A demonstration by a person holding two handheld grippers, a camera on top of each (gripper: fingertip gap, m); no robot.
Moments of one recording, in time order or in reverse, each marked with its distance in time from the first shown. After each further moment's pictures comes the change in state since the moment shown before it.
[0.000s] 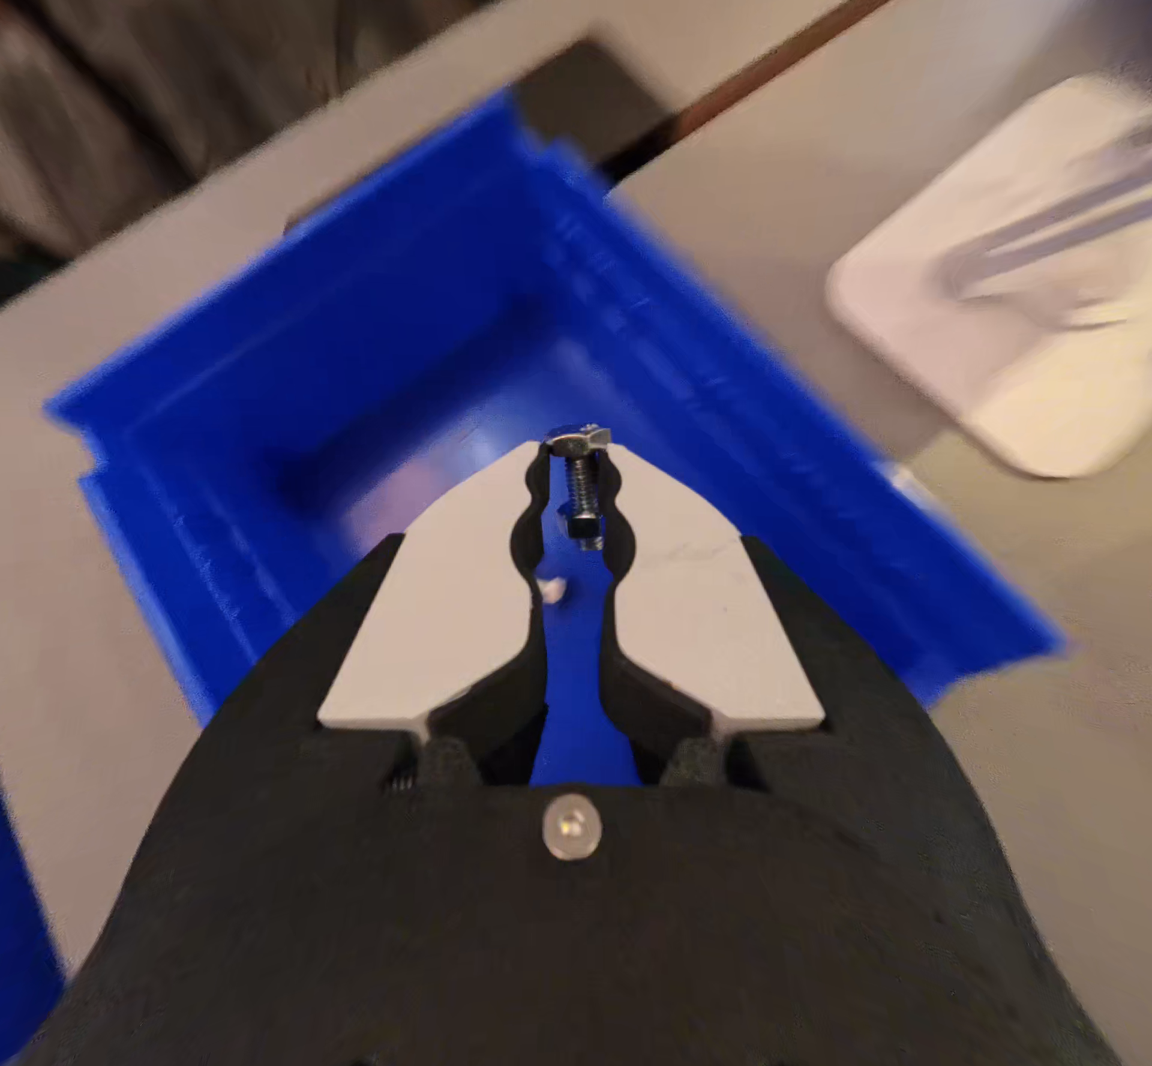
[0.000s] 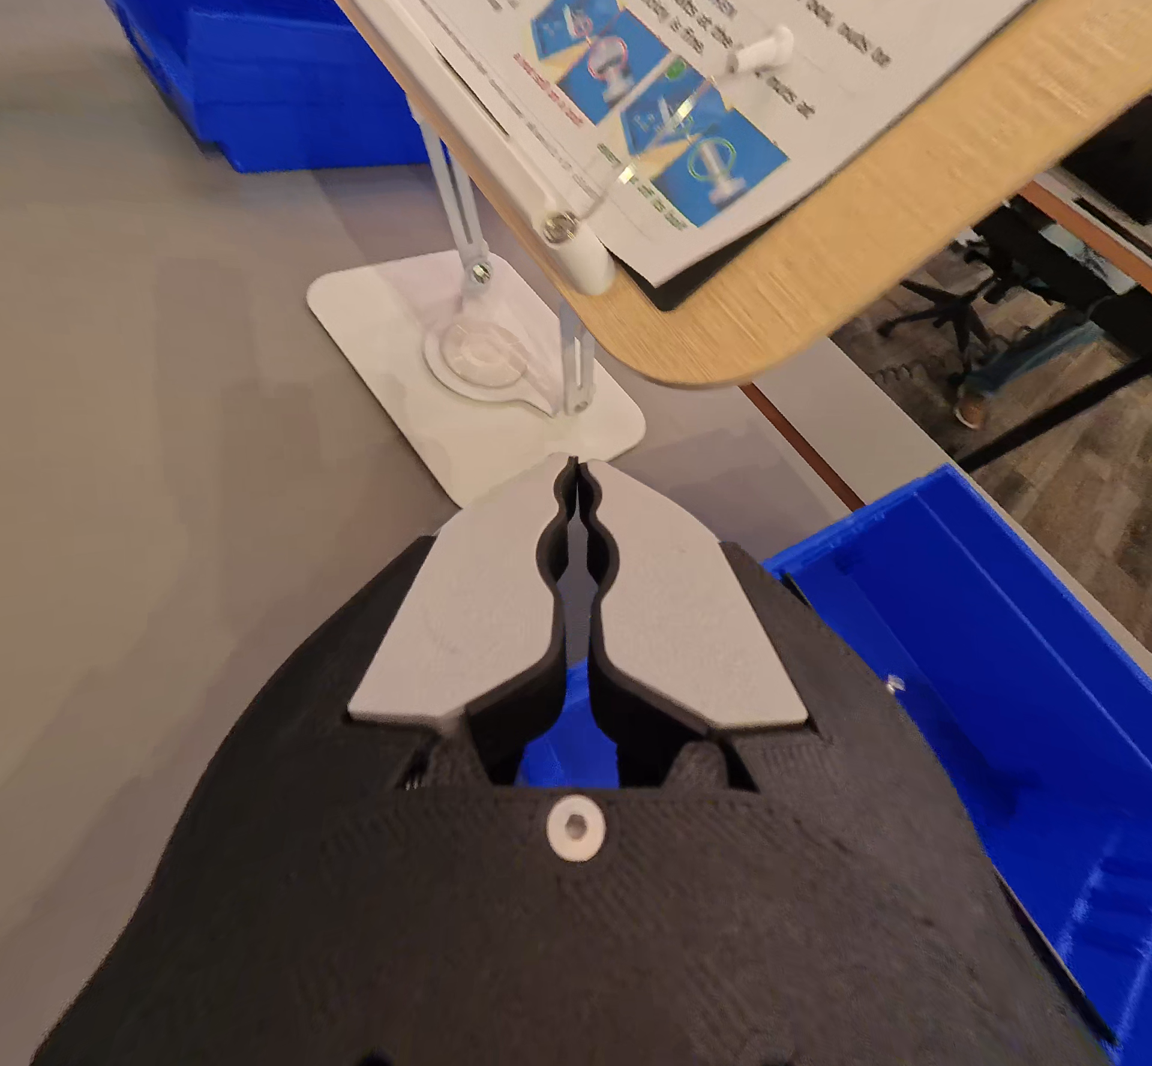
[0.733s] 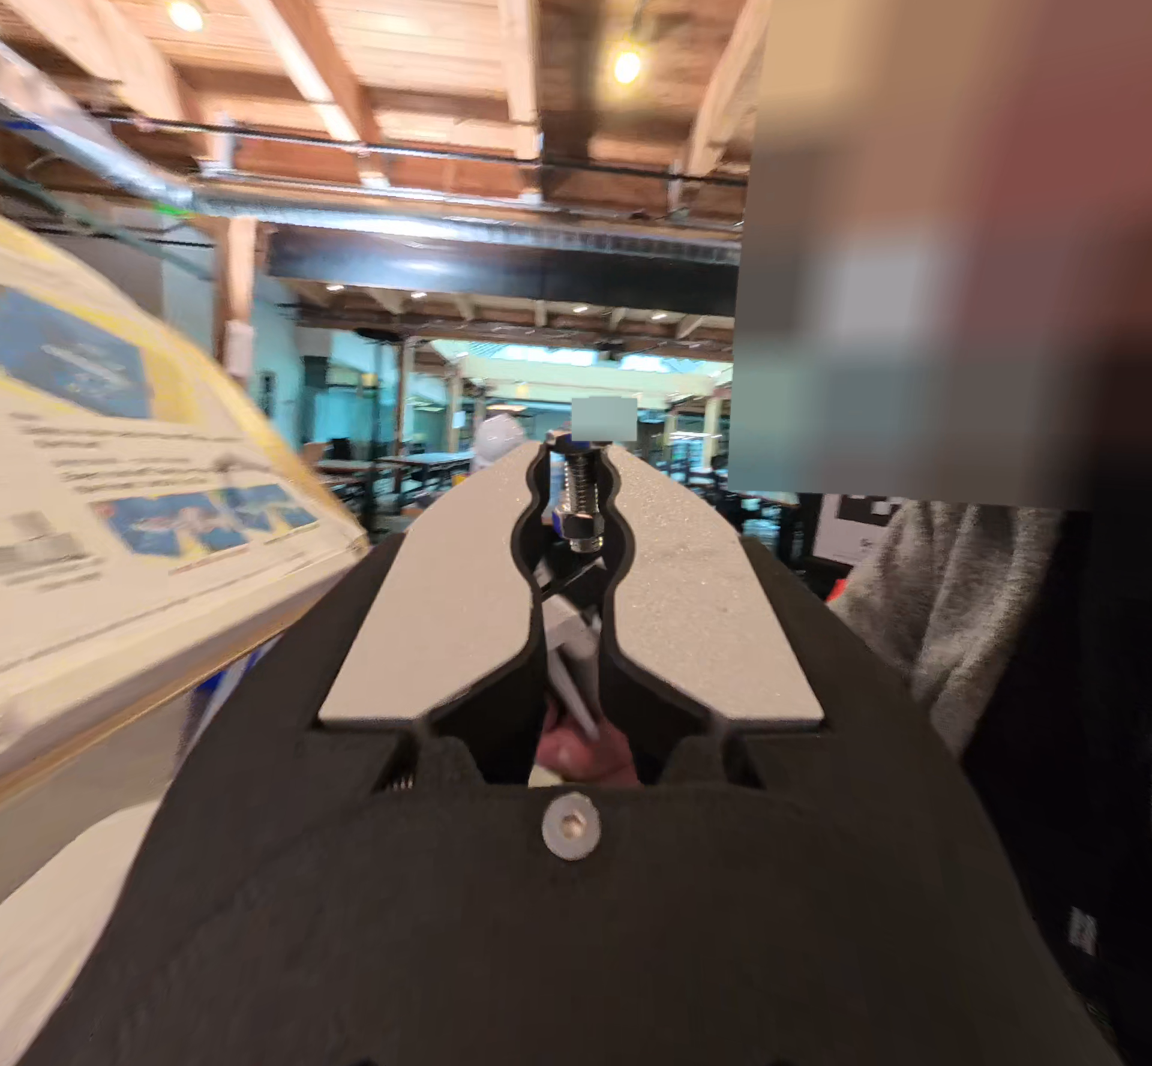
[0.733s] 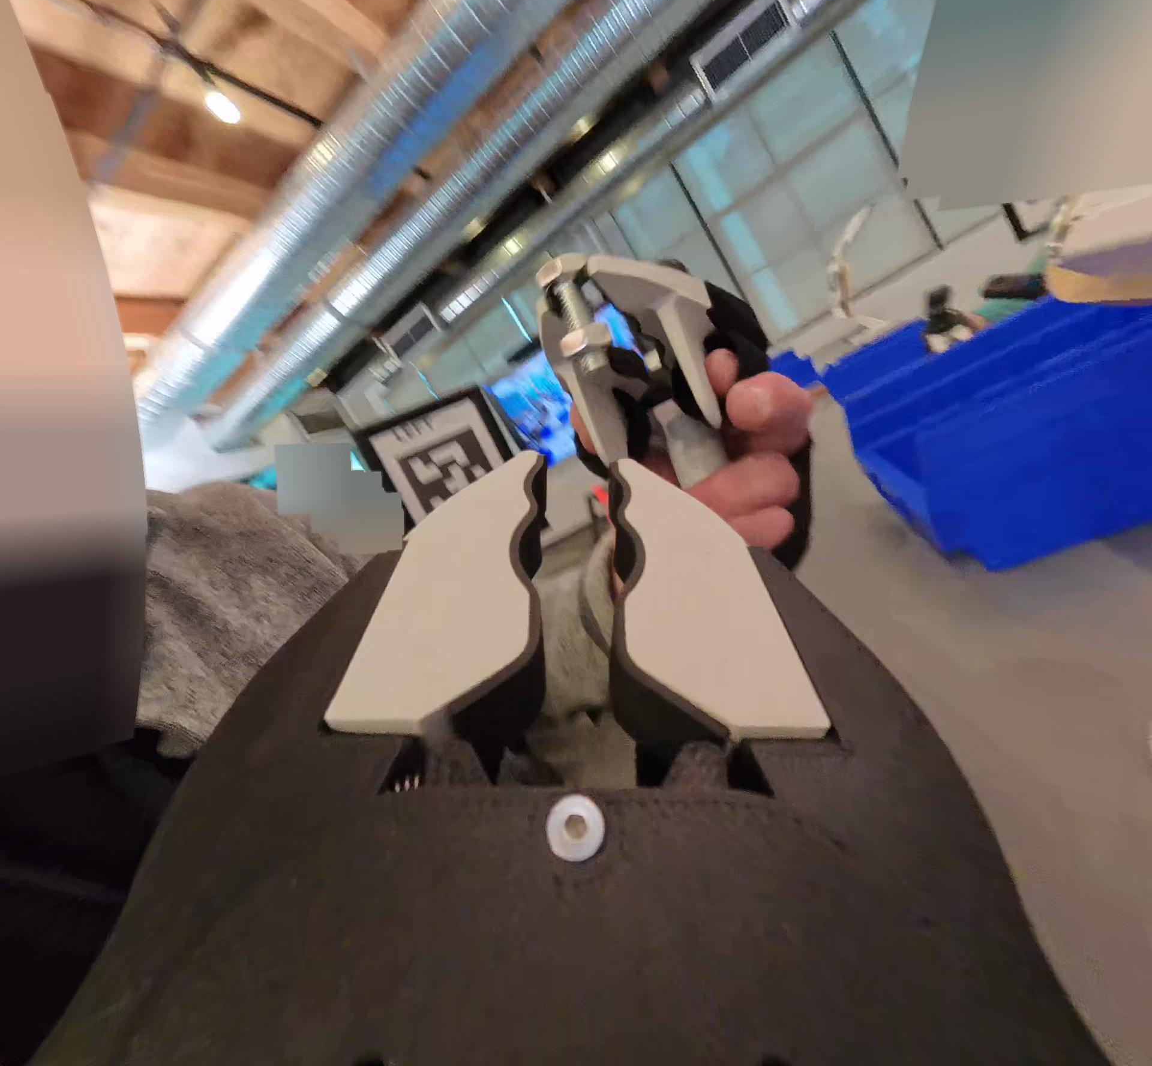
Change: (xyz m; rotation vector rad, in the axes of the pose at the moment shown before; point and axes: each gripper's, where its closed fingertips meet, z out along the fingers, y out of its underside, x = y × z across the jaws) left arm 0.325 -0.094 -0.125 1.129 1.041 -0.002; right arm -0.174 -0.133 0.042 0.673 -1.059 0.817
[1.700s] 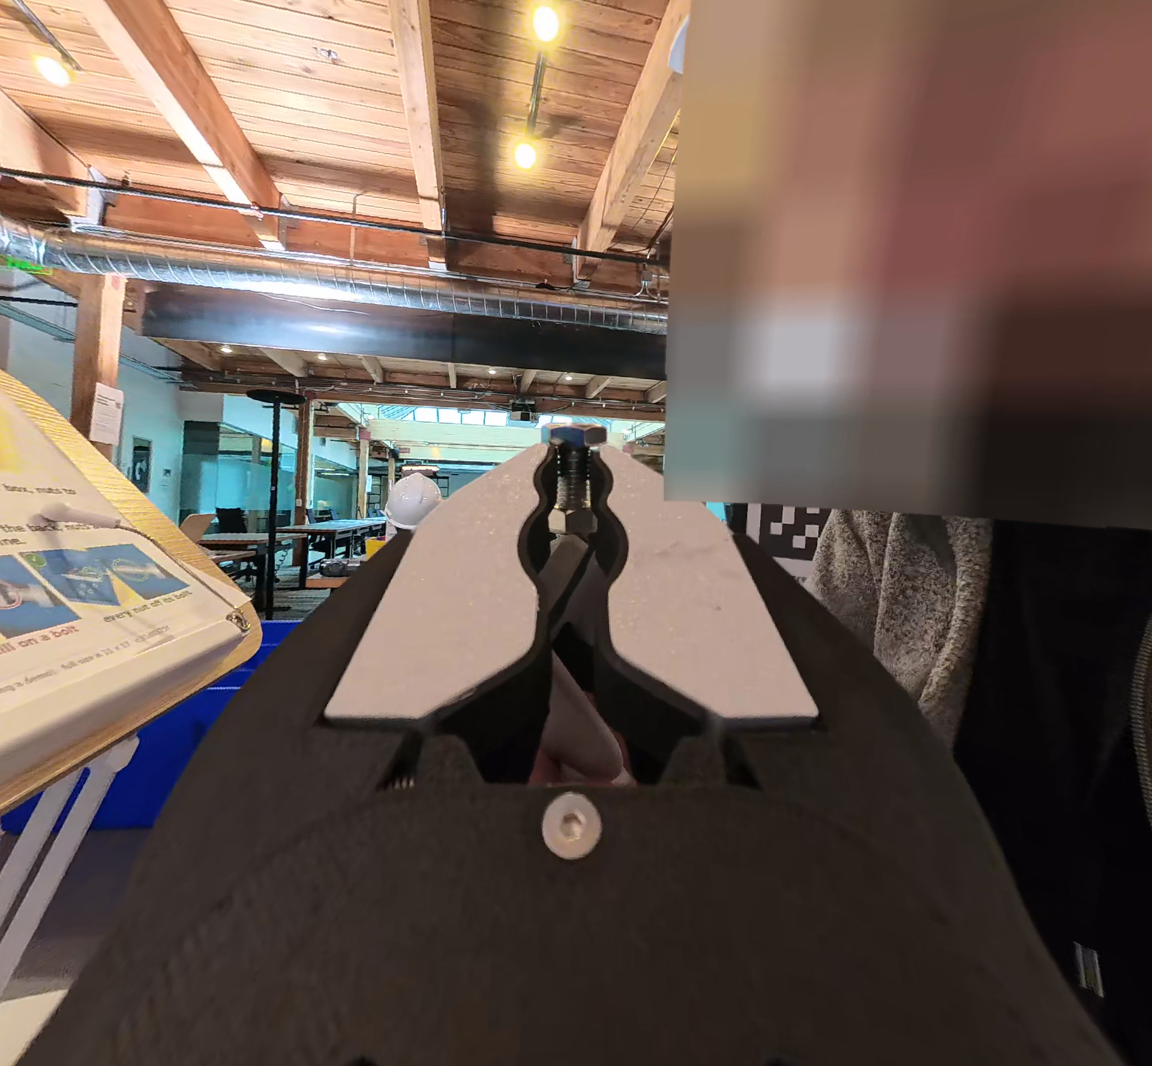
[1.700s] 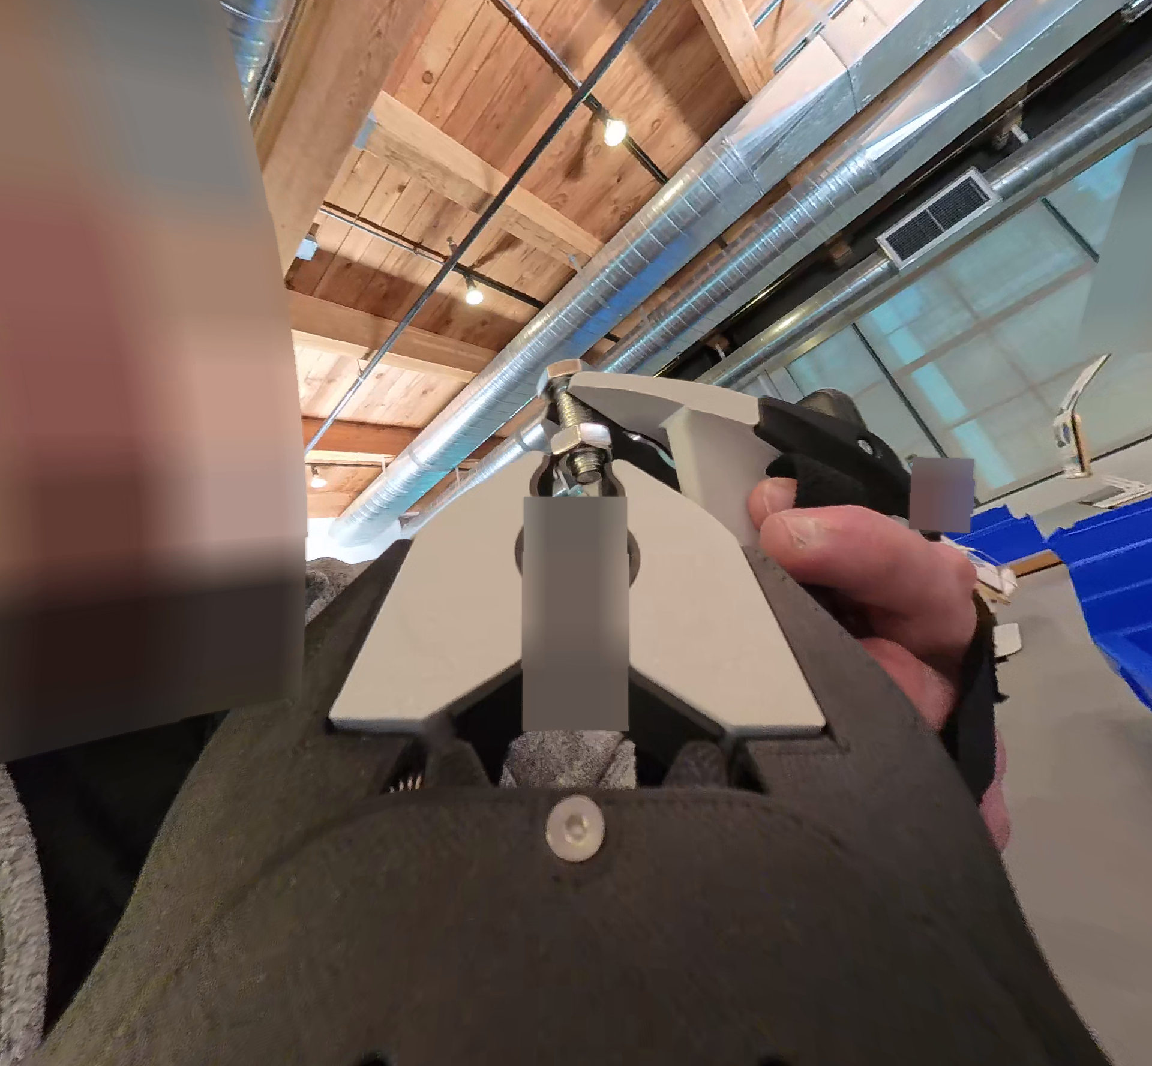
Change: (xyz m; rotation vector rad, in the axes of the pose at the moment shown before) left arm 0.017 0.009 0.023 0.118 0.165 -0.045; right arm -0.022 -0.023 0.017 0.259 -0.313 0.064
